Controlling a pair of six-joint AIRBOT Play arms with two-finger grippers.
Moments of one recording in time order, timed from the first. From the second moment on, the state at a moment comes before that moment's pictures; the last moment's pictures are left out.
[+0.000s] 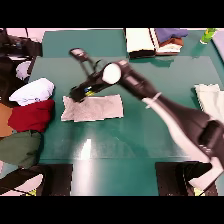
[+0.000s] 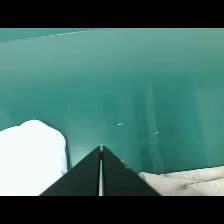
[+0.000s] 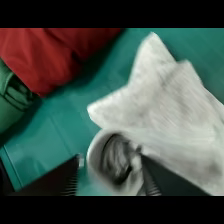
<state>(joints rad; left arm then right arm) -0.17 -1.12 1.58 1.68 -1.13 -1.63 0.84 -1.80 1.92 -1.10 0.96 1.56</state>
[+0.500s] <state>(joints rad) -0.15 -1.08 1.58 1.66 -1.23 -1.62 0.64 -1.67 1.68 -1.30 1.09 1.62</state>
